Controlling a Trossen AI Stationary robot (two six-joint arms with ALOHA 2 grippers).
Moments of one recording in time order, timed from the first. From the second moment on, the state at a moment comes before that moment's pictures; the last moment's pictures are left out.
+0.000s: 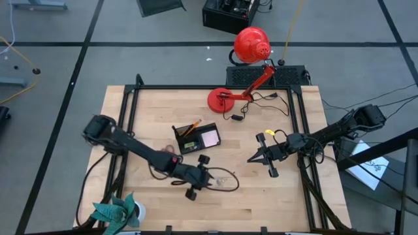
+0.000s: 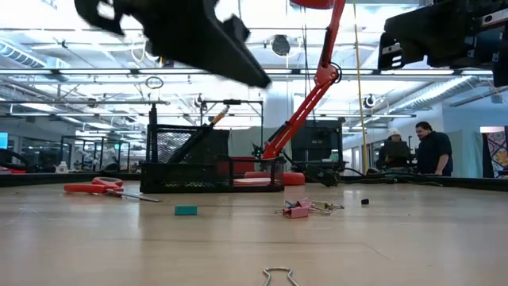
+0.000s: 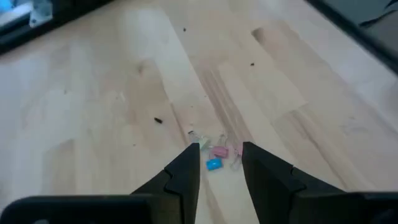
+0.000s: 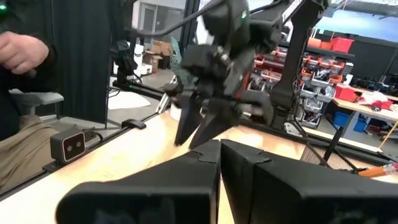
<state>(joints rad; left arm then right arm) -0.40 1.76 1.08 -0.01 -0.14 0.15 0.26 1.05 0.13 0.95 -0.08 -0.18</state>
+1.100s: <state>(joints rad) -0.25 1.84 1.10 -0.22 0.43 0.65 0.26 1.05 0.13 0.93 -0.07 -0.18</state>
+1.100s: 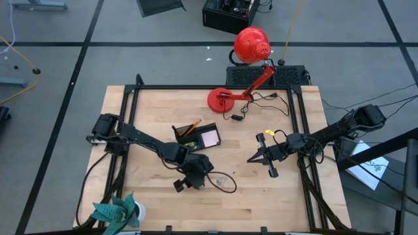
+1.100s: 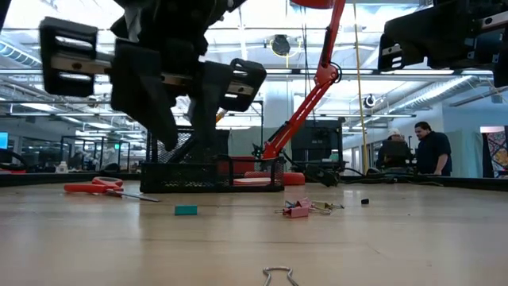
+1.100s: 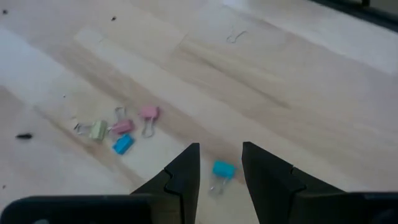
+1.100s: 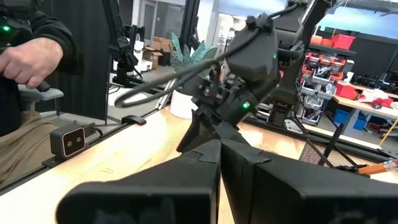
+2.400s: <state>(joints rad) -0.24 1.97 1.10 -0.19 0.45 0.73 0.26 1.05 0.13 0.92 -0.07 -0.20</state>
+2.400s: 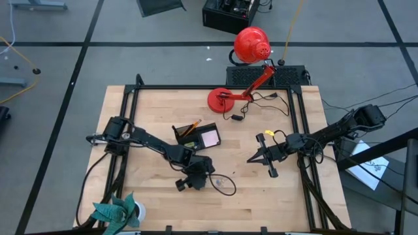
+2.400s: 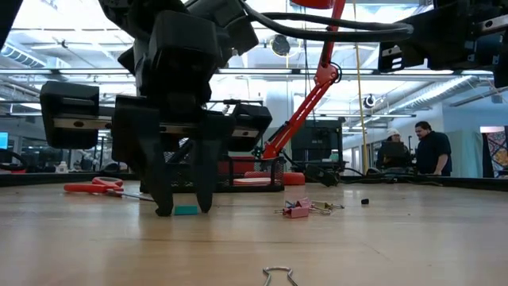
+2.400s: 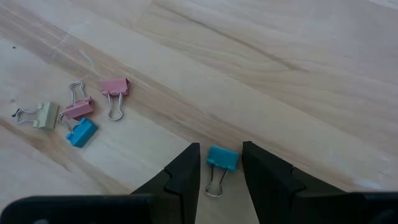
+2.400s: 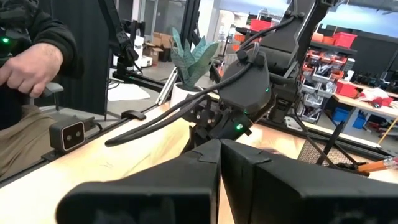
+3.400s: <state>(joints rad) -0.27 1.98 1.10 -0.14 0.47 0.63 0.26 1.05 0.13 0.91 -0.07 -0.20</state>
